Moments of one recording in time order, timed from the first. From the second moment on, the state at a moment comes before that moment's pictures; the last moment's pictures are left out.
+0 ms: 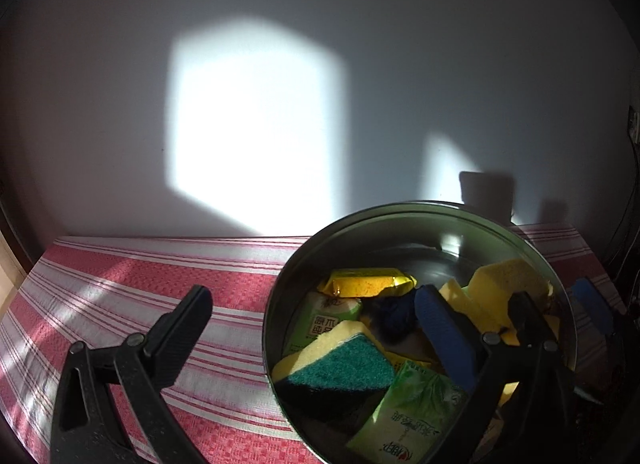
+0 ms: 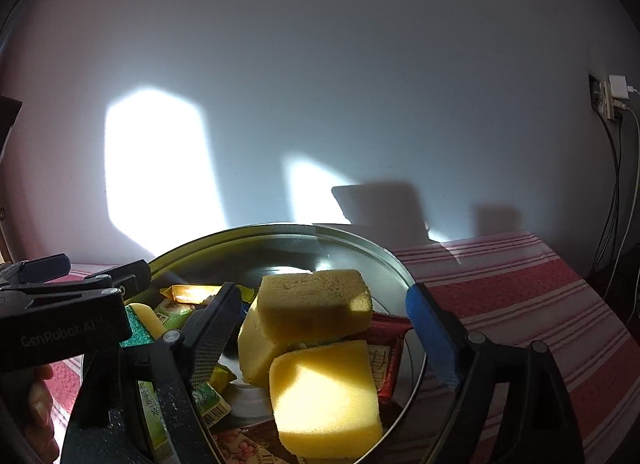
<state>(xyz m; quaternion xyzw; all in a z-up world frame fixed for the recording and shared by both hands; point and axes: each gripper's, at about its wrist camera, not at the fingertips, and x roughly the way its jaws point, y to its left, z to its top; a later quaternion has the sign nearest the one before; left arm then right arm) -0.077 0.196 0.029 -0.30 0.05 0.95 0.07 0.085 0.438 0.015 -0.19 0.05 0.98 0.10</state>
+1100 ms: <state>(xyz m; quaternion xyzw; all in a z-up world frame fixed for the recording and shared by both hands) -0.009 0.172 0.001 -0.19 0.05 0.98 0.08 0.137 0.421 0.020 -0.13 0.04 0.98 0.16</state>
